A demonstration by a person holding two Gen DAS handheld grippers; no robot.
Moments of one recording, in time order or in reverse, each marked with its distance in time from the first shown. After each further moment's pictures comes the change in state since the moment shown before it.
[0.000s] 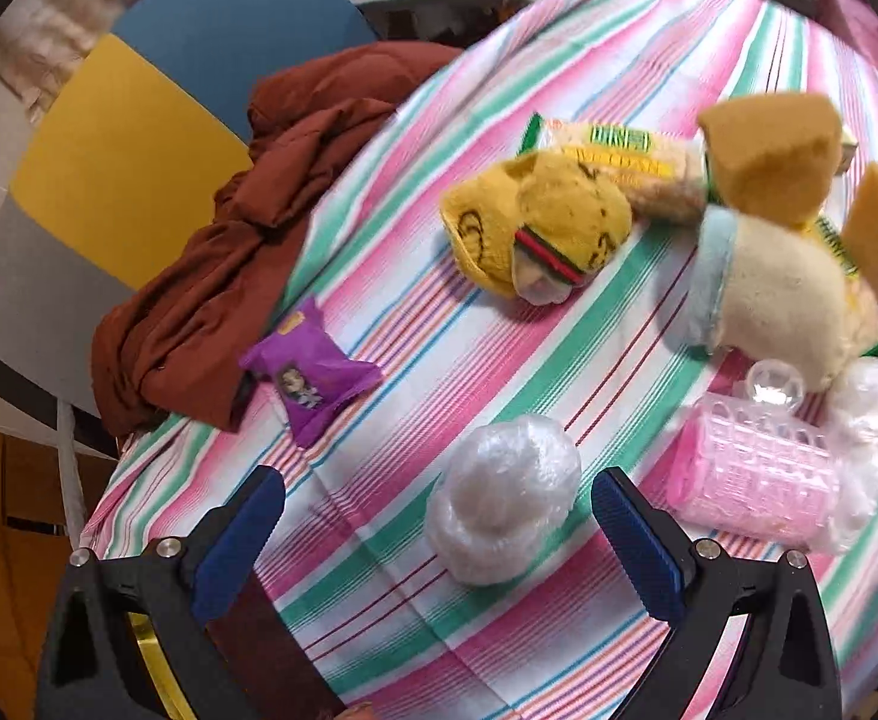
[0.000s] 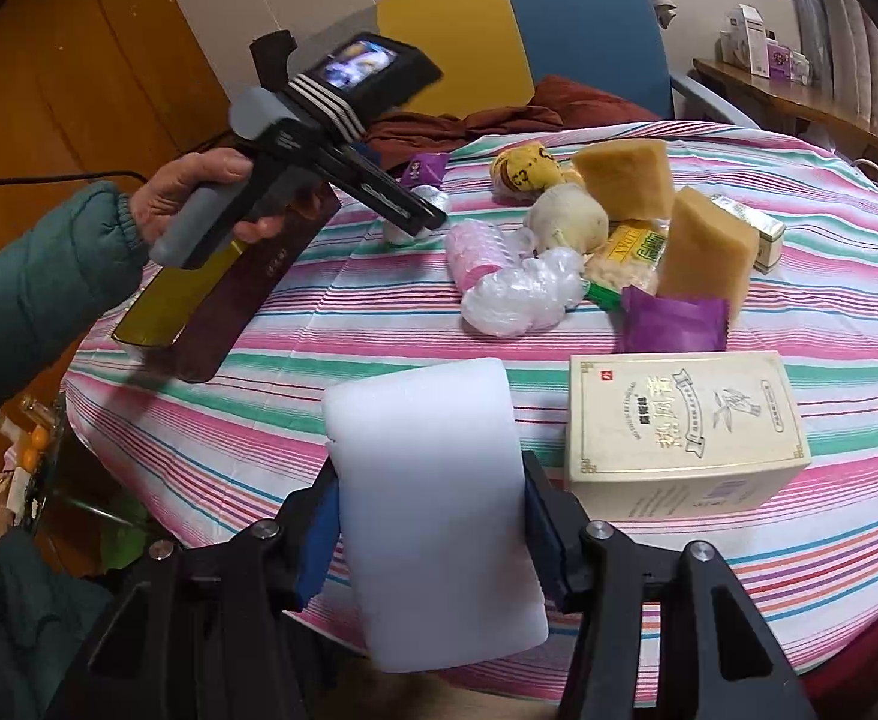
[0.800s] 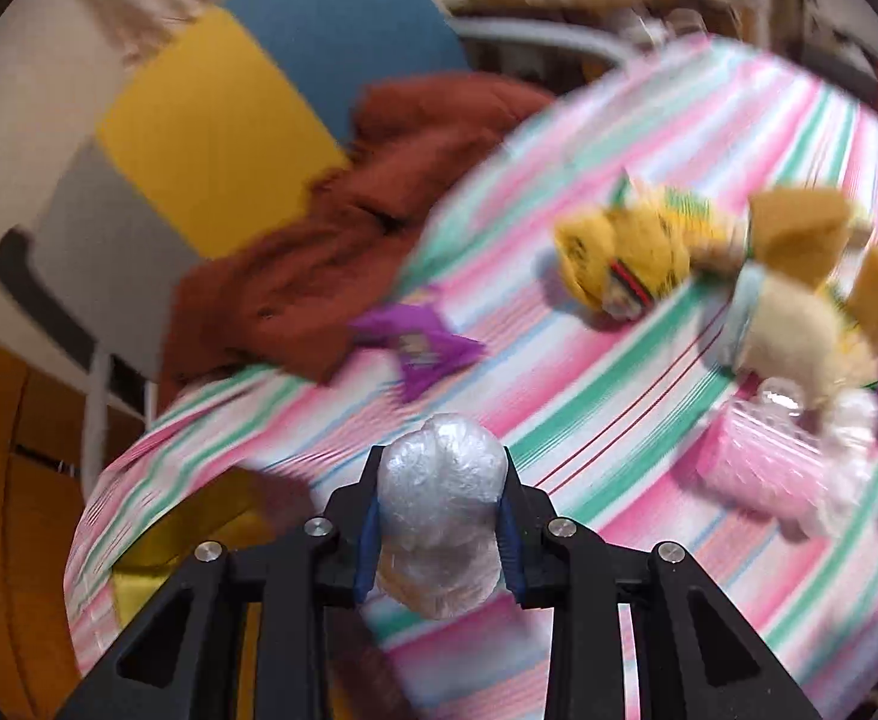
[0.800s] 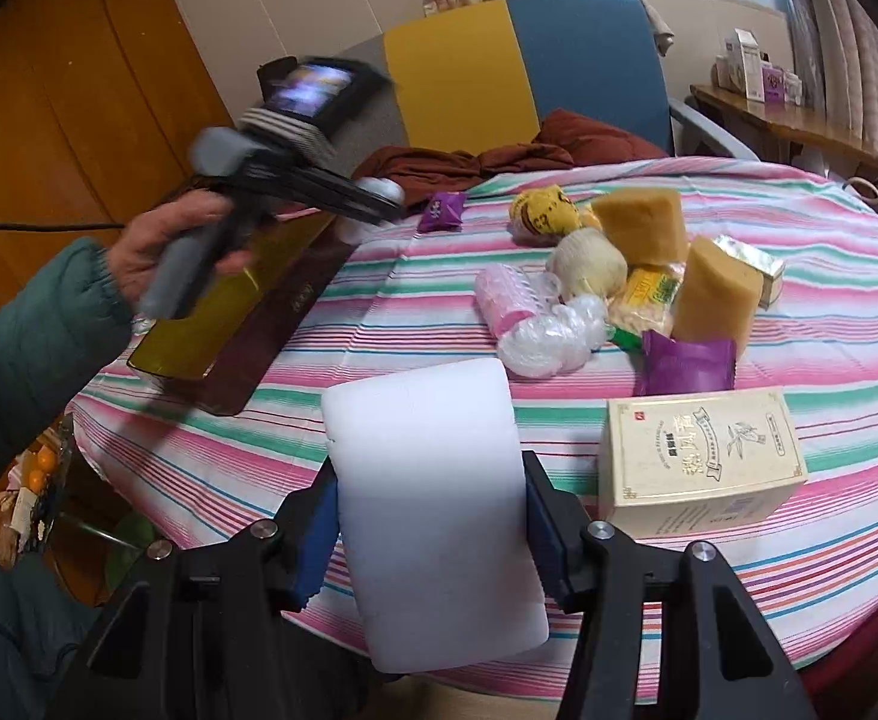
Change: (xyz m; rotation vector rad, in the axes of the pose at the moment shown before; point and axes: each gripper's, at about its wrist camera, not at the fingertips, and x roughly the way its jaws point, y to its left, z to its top) left arm -0.076 0.039 -0.056 -0.214 -0.121 0.084; right arm -0.022 0.031 0.007 -0.005 -0.069 0.001
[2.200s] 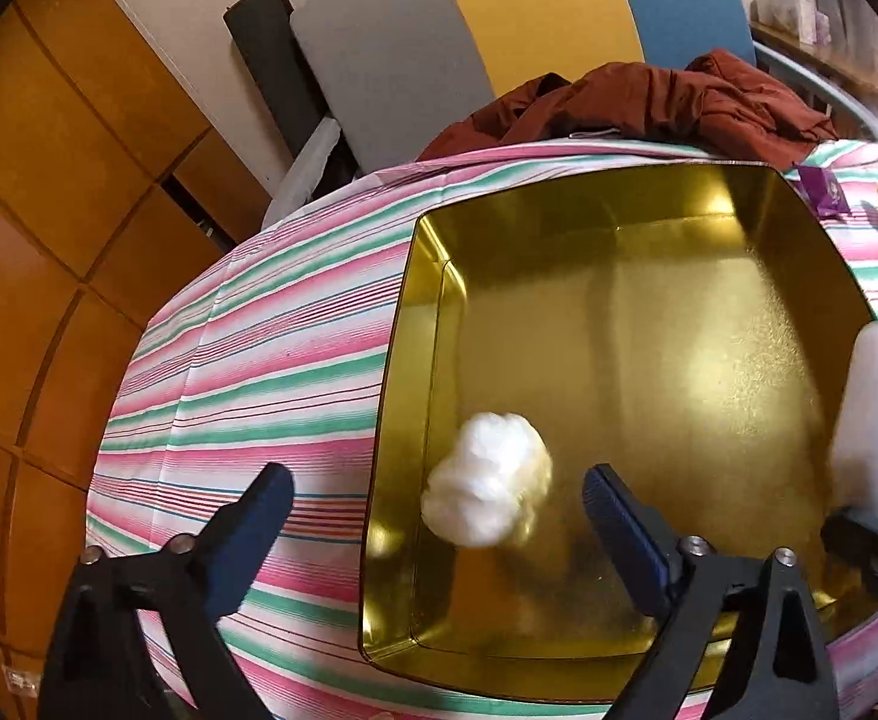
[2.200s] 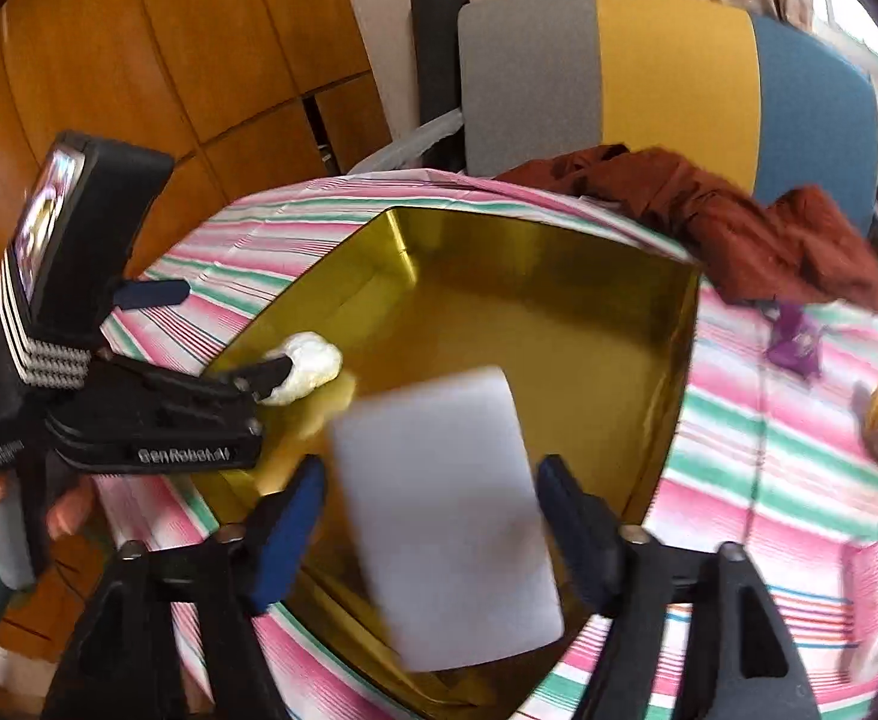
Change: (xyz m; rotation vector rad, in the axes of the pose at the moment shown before) left arm 0.000 0.206 -0.224 -0.429 0.151 0.259; right arm 0.217 0.222 0.116 -0.214 0.129 0.113
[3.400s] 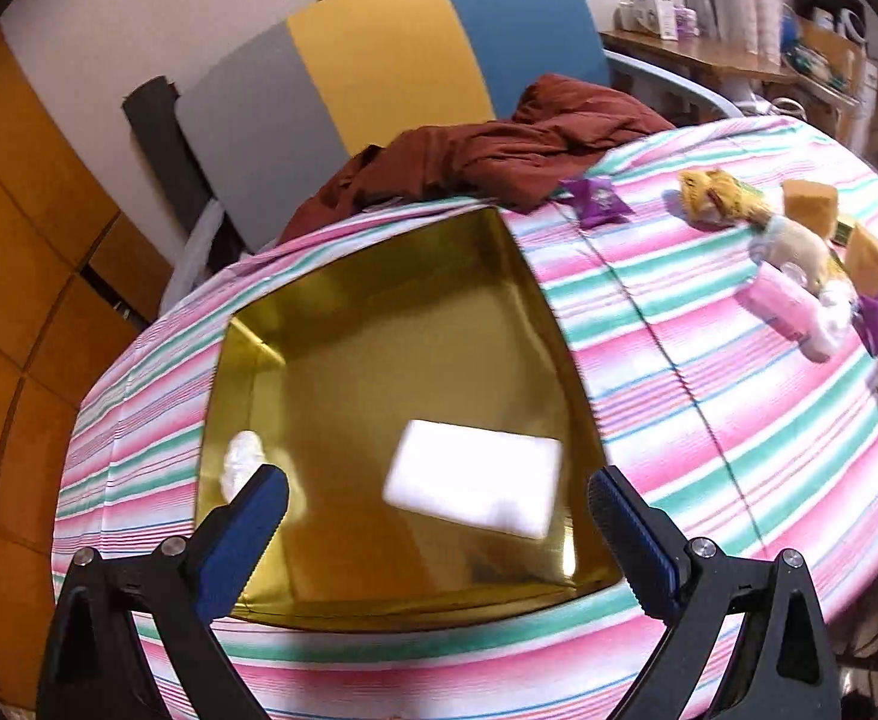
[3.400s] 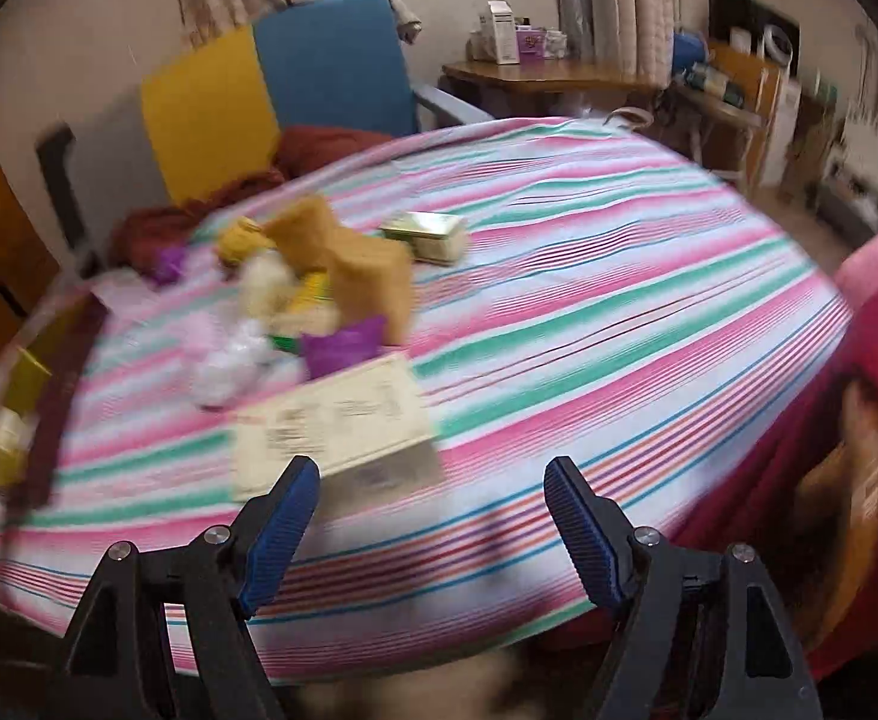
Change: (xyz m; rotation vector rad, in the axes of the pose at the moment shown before) left arm -0.103 -0.122 -0.006 0.159 -0.103 -0.197; right arm -0.271 -0.250 -0.217 0.526 -0.026 -0.681
